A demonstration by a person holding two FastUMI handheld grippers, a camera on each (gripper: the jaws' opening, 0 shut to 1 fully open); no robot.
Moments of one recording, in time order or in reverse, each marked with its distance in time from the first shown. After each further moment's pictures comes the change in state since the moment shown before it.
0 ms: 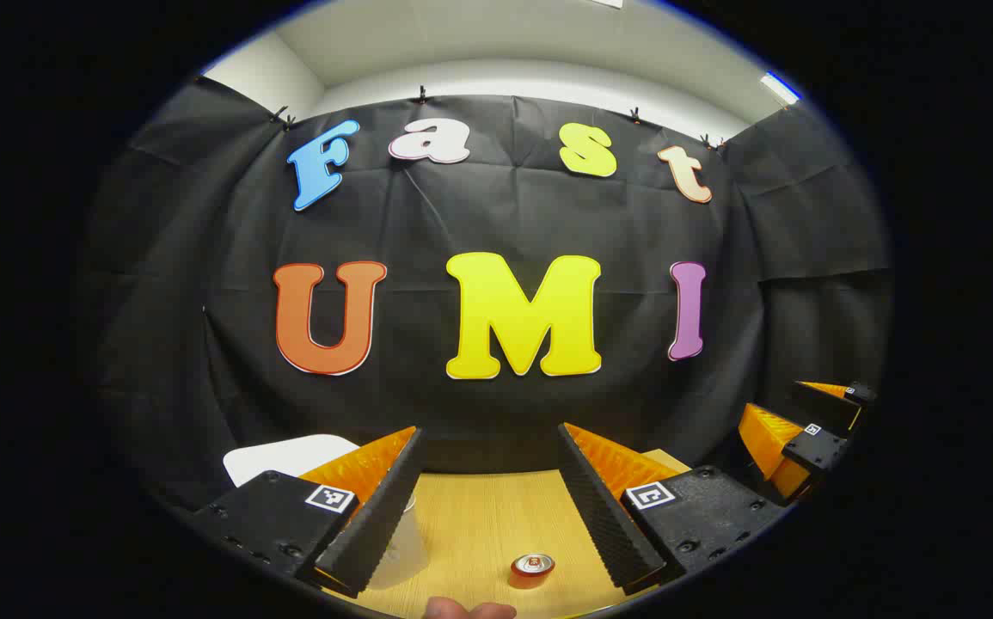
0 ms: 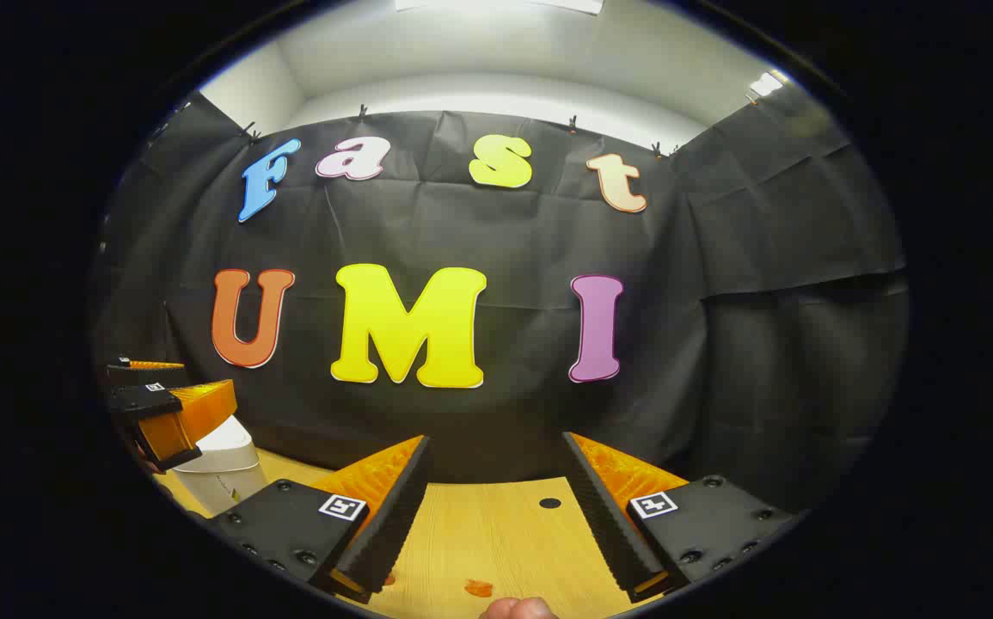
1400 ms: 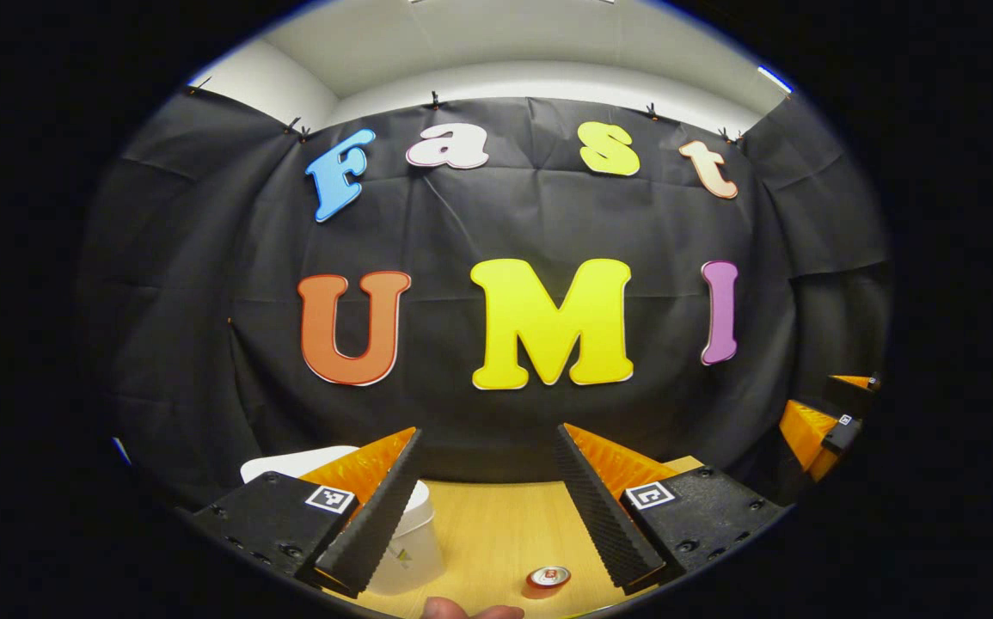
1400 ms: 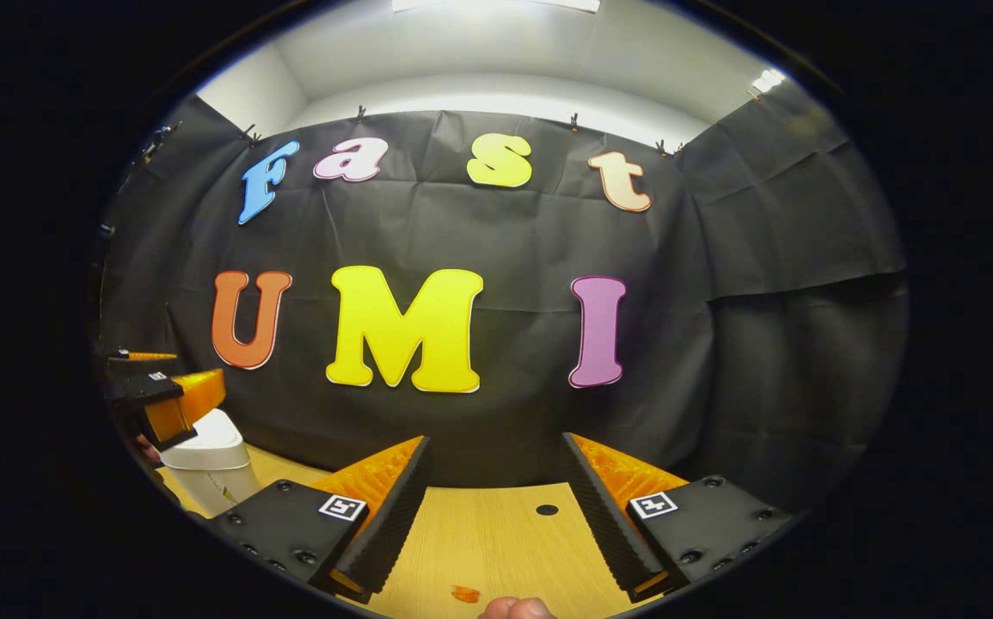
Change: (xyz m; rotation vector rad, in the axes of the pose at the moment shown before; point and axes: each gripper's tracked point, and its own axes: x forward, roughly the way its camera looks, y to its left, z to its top) left arm 0.017 0.028 0.015 0.028 -0.025 0.159; right arm 0.021 -0.021 0.005 -0.016 0.001 0.037
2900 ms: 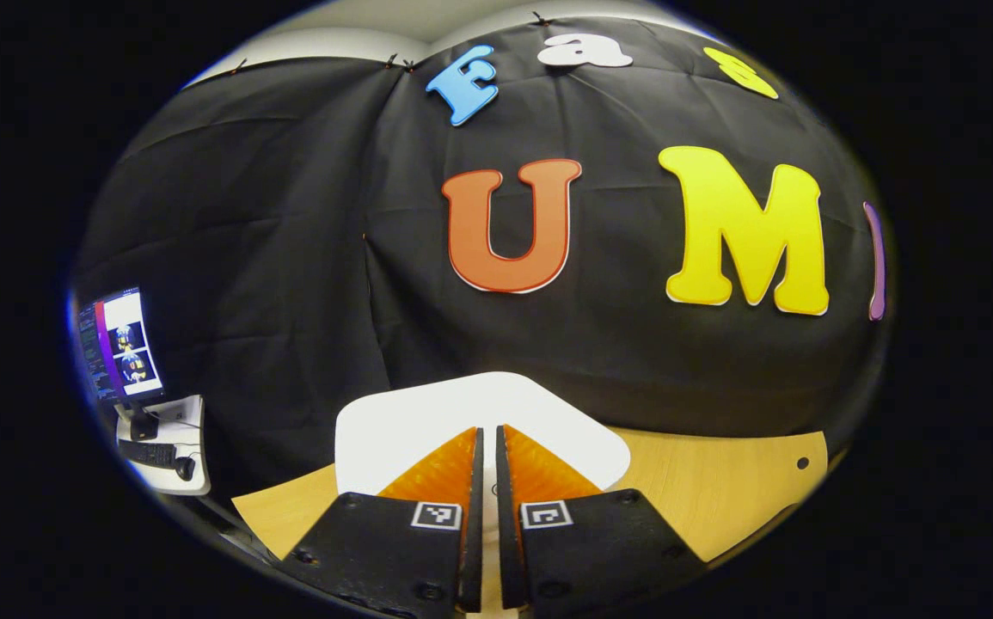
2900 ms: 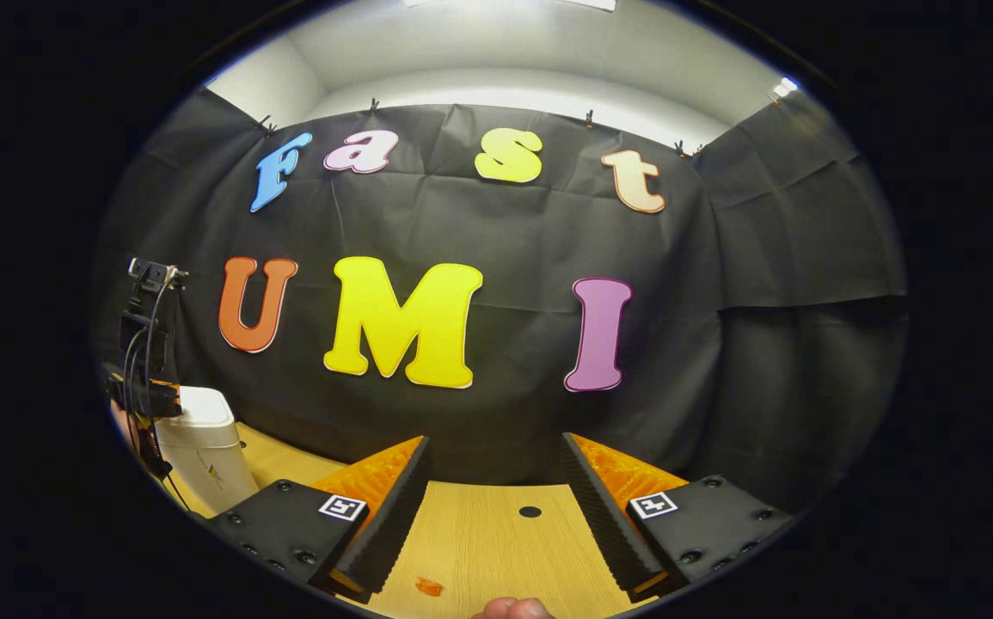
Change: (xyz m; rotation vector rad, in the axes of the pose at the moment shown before) left arm 0.041 0.135 -0.117 -0.050 0.329 0.496; right arm 0.007 -0.033 0.010 -0.054 0.024 0.050
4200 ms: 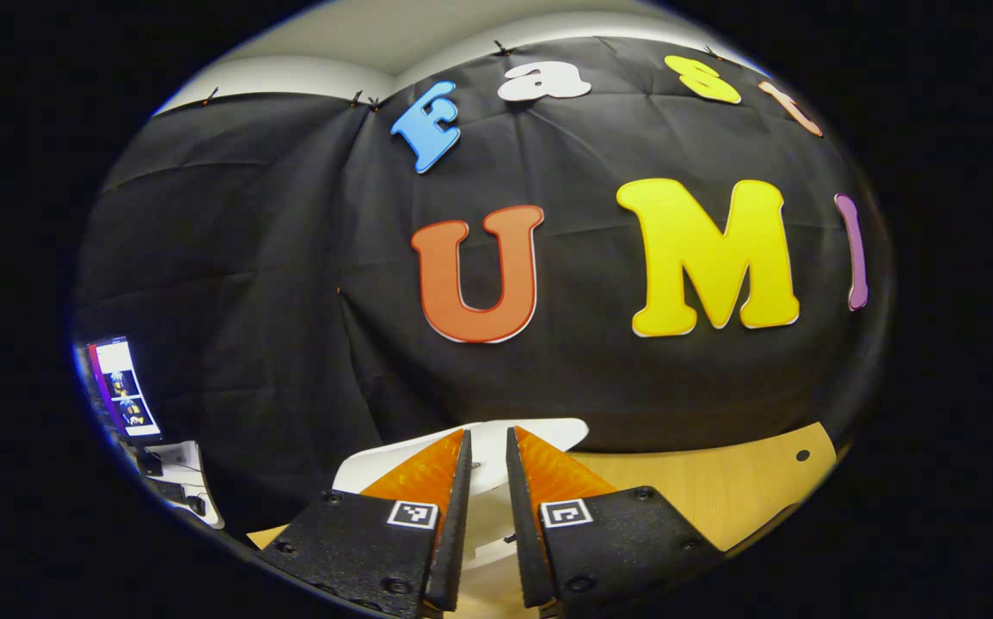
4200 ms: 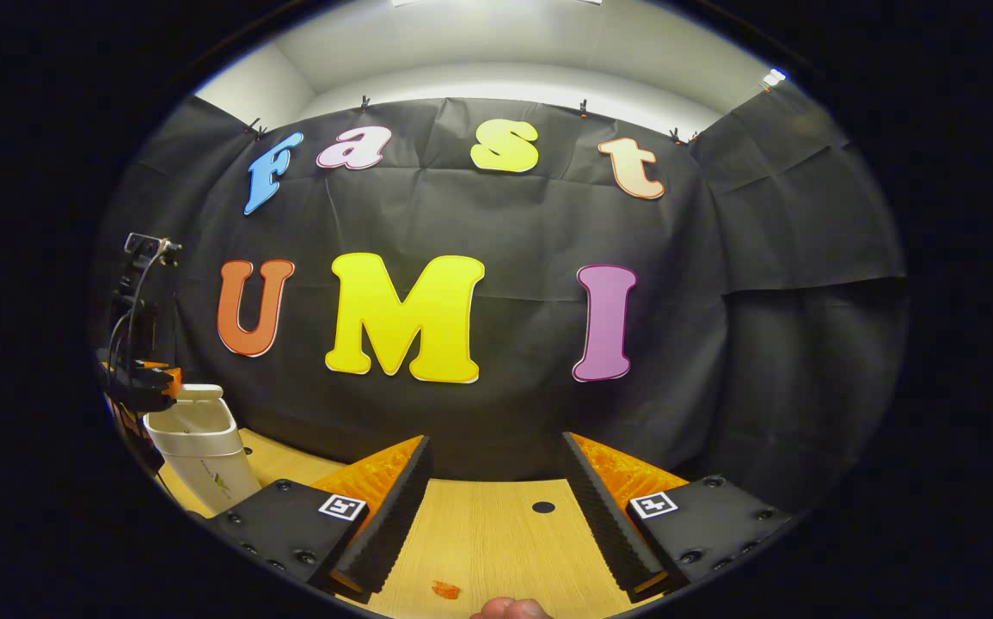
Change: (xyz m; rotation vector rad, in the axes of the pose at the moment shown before) left arm -0.020 -0.028 0.071 0.106 -0.209 -0.139; right arm 0.012 0.015 -0.012 0.061 0.029 -0.004
